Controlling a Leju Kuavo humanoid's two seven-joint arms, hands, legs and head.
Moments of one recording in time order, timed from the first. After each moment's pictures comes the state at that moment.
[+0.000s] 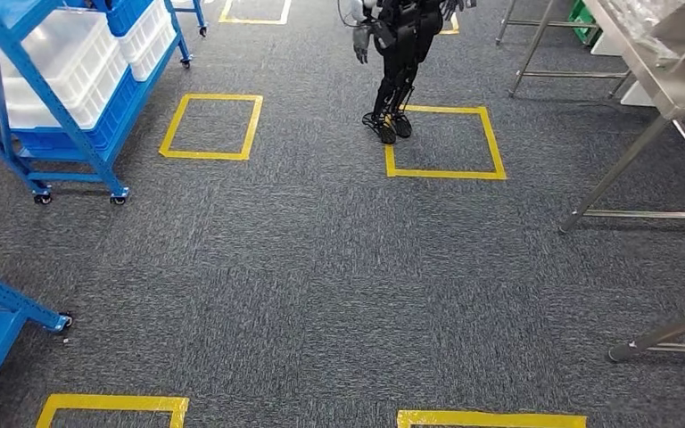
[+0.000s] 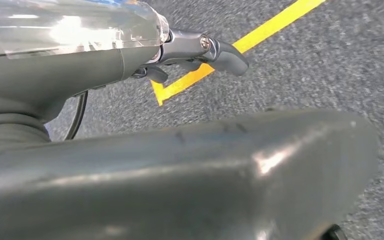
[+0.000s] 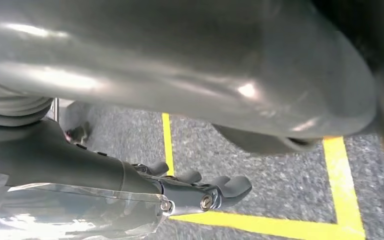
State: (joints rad) left arm -0.12 -0.17 0.71 -0.21 -1.30 0.14 -0.06; right arm -0.11 0.09 0.12 -0.20 1.15 -0.12 0.02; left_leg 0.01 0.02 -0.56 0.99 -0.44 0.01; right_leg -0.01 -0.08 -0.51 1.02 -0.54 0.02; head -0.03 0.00
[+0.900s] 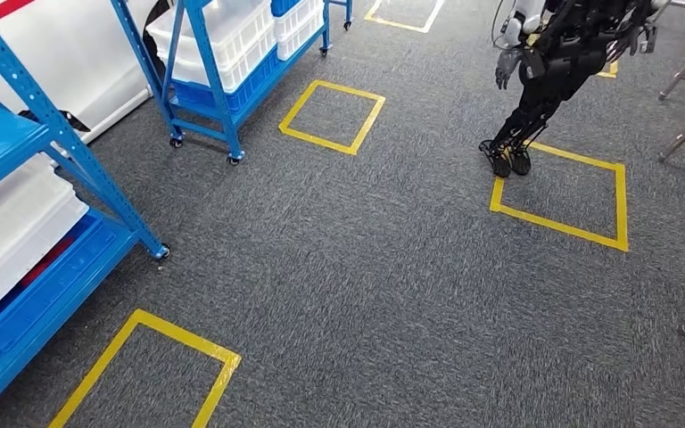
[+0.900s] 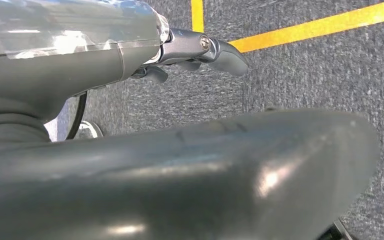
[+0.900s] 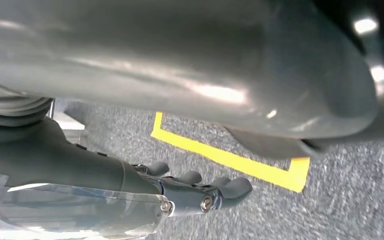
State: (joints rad) left arm -0.11 -0.17 0.71 -0.21 -1.30 0.14 -0.06; right arm -0.11 0.09 0.12 -0.20 1.17 -0.11 0.02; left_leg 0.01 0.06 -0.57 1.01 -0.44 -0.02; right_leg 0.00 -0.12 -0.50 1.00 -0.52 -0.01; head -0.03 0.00
